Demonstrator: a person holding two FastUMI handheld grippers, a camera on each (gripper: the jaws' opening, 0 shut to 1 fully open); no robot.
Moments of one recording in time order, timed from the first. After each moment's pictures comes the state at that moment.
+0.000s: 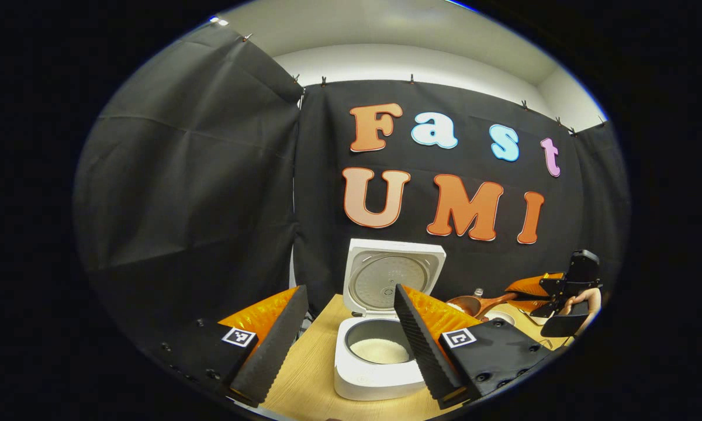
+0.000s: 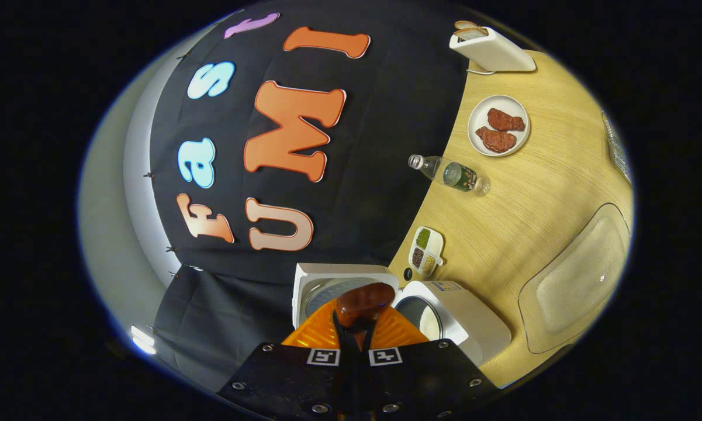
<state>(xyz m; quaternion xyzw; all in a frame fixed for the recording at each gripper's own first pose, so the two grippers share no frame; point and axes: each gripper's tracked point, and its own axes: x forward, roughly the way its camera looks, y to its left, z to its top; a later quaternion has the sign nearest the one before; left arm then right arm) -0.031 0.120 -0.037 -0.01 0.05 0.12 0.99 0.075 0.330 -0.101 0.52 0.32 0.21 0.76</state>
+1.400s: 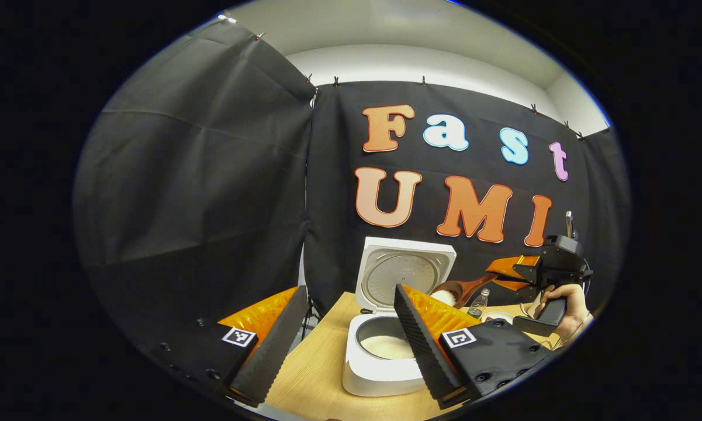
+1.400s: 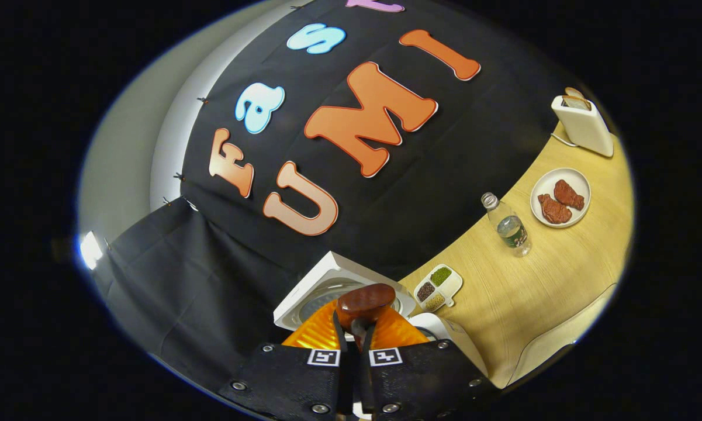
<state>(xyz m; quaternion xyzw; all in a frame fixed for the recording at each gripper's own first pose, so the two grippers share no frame) -0.050 0.135 -0.038 -0.02 0.05 0.14 0.99 0.090 0.385 -0.063 0.36 0.22 0.27 0.87</state>
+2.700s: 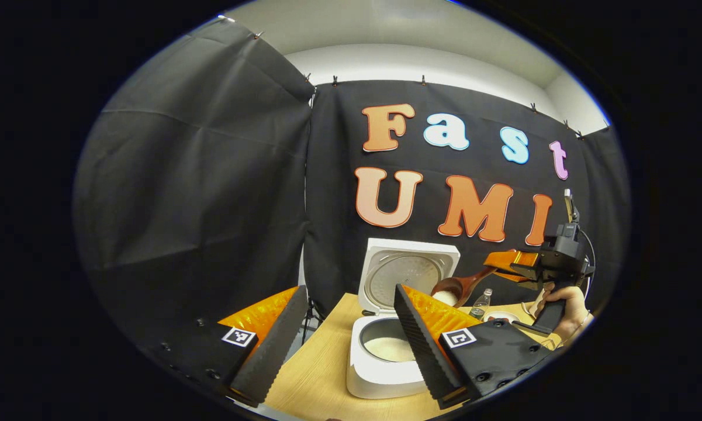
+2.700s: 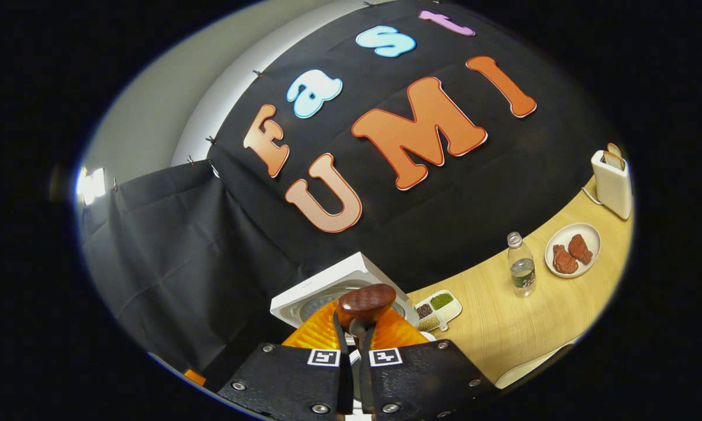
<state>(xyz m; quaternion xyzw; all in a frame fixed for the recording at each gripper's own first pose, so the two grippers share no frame) -0.037 0.146 -0.044 -0.01 0.05 0.14 0.99 0.085 0.408 -0.044 0.25 0.15 0.32 0.90</state>
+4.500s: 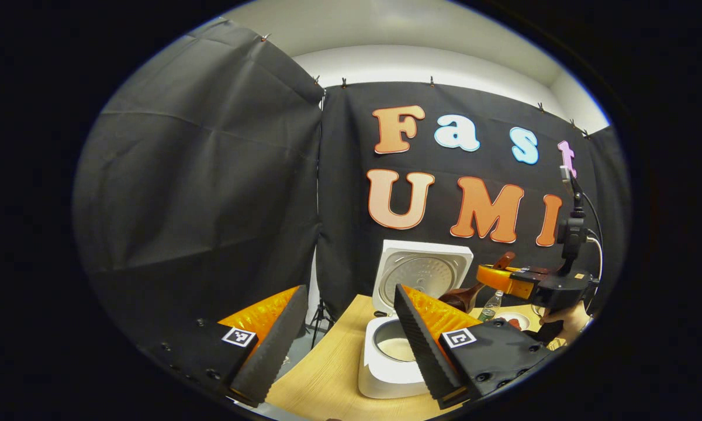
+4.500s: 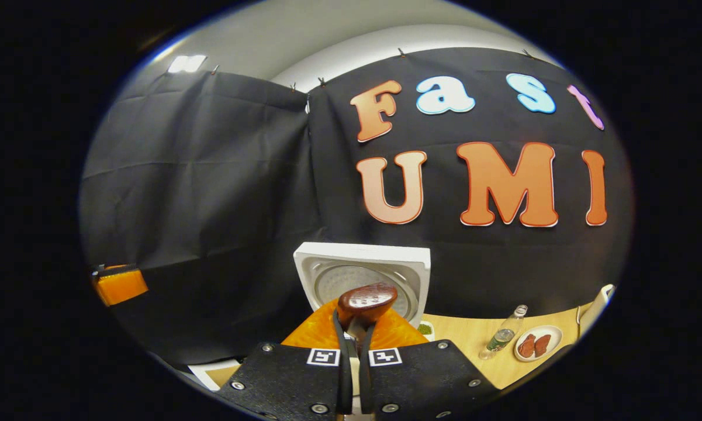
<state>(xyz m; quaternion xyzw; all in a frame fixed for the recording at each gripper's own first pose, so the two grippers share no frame) -0.048 0.165 -0.041 -0.01 0.05 0.16 0.99 0.037 0.438 -0.050 -0.01 0.04 0.41 0.91</state>
